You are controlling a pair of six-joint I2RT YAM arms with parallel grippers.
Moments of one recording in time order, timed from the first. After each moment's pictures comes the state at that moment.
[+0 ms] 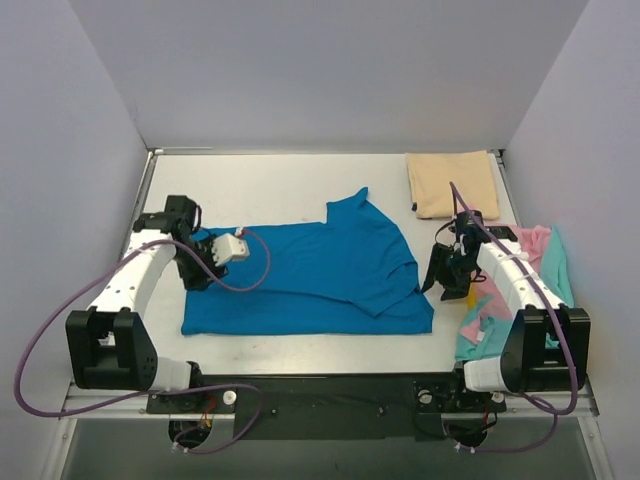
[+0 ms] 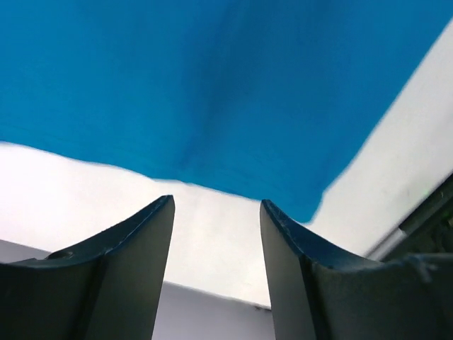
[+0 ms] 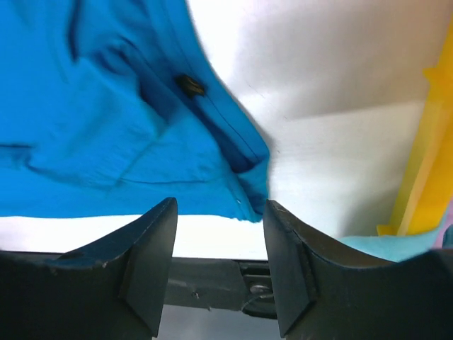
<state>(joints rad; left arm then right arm) -0.02 1.39 1.02 -1.11 0.16 1.18 0.02 1.37 0.89 -0.94 -0.13 0.34</state>
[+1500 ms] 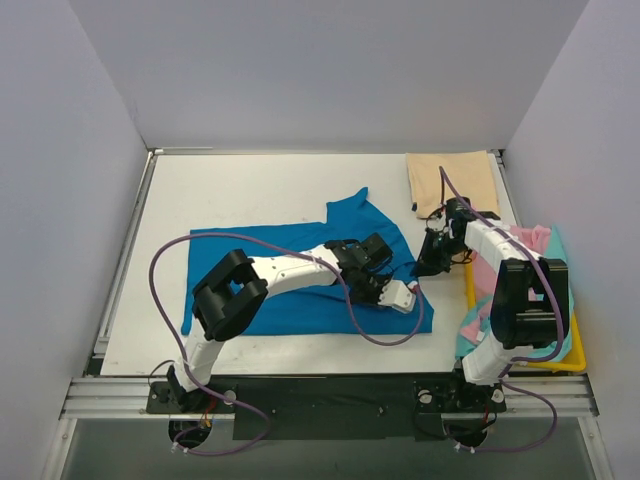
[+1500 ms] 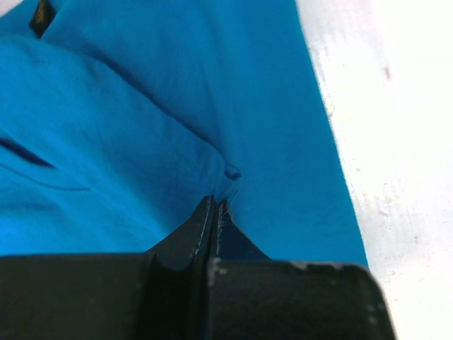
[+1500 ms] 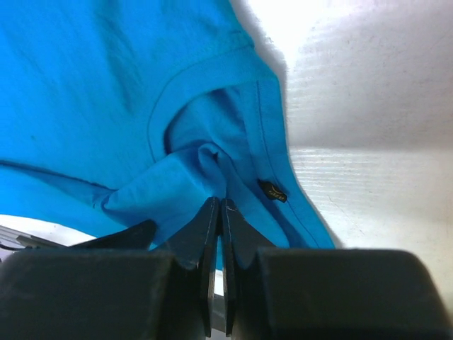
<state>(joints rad) -1.04 2.08 1.56 -0.60 0.38 0.86 0.02 1.63 1.00 -0.71 -0.33 0.36</state>
